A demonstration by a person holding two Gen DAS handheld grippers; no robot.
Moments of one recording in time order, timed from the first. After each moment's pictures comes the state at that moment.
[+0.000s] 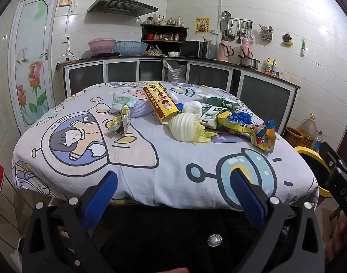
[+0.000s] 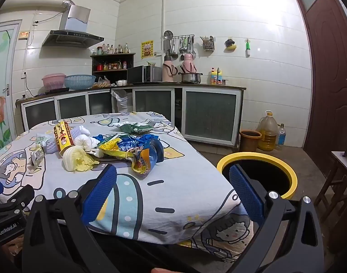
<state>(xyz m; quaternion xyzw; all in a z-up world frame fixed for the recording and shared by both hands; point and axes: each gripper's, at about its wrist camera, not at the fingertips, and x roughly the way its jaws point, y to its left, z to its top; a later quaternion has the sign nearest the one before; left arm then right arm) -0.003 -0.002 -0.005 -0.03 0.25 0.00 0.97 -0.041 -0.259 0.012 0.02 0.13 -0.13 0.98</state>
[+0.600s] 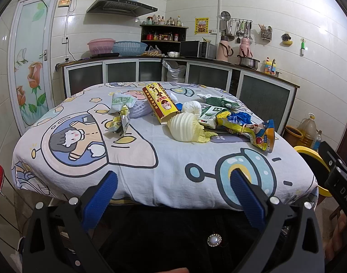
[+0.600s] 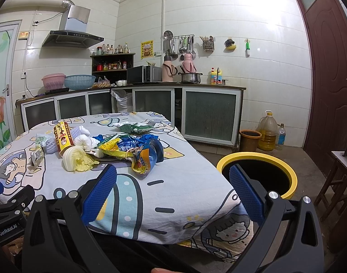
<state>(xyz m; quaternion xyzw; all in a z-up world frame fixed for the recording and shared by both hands) -0.001 -0.003 -0.004 -0.03 0.25 0.00 0.97 -0.041 -0.259 0.012 0.02 0.13 -0.13 0.98</state>
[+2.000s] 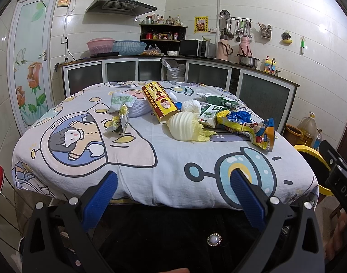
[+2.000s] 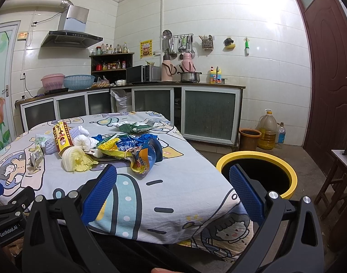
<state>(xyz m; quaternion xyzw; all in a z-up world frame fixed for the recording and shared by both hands) -0.001 -0.004 -0.005 -0.03 0.25 0.00 0.97 -0.040 -0.261 0.010 0.03 0.13 -0.13 0.98</state>
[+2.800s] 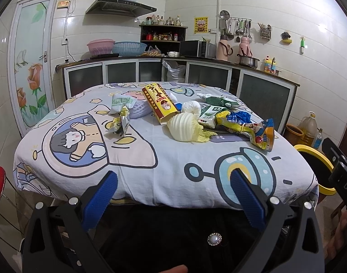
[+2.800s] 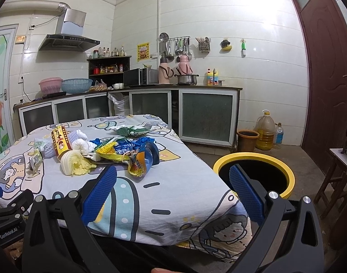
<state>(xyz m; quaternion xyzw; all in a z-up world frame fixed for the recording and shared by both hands) -0.002 -0.007 -0.005 -0.03 0.25 0.00 0.97 -0.040 -0.265 0.011 0.03 0.13 -0.14 0.98</state>
